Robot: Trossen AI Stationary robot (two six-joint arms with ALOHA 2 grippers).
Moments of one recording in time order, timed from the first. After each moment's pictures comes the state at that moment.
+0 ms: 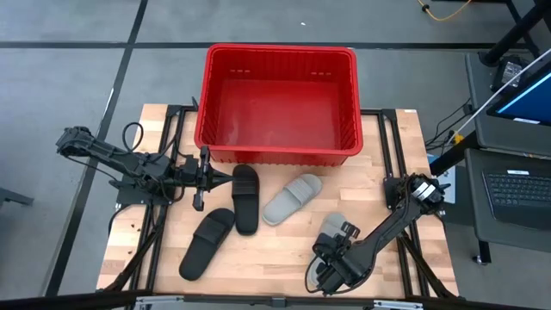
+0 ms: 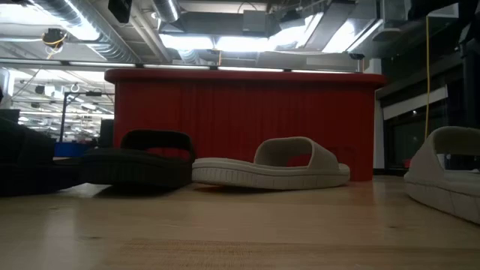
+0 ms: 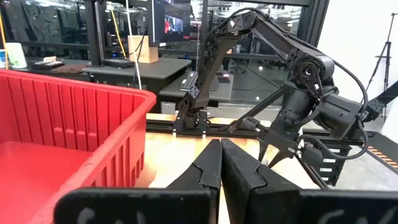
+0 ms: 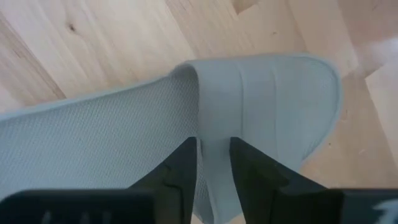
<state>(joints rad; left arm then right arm) -0.31 0.70 0.50 0.21 -0.35 -0.08 0.75 2.02 1.53 -1.22 0.28 1.30</state>
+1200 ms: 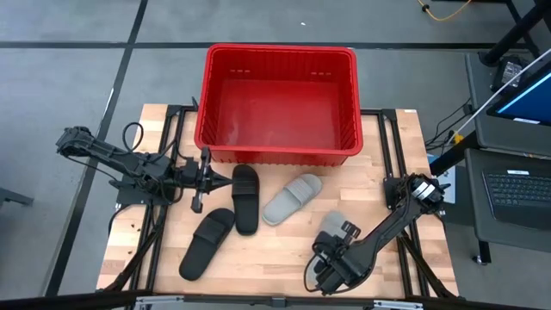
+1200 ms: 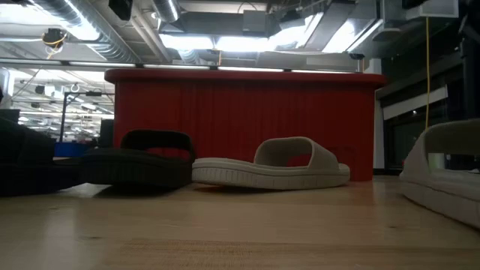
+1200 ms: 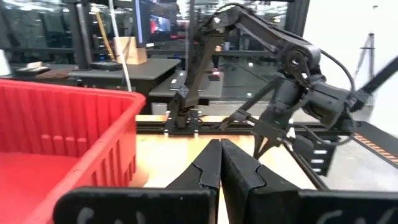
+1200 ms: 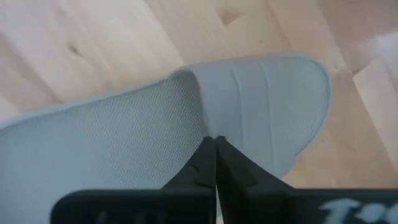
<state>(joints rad) -0.31 0.70 0.50 0.21 -0.29 -0.04 0.75 2.01 1.57 -1.25 0.30 1.35</state>
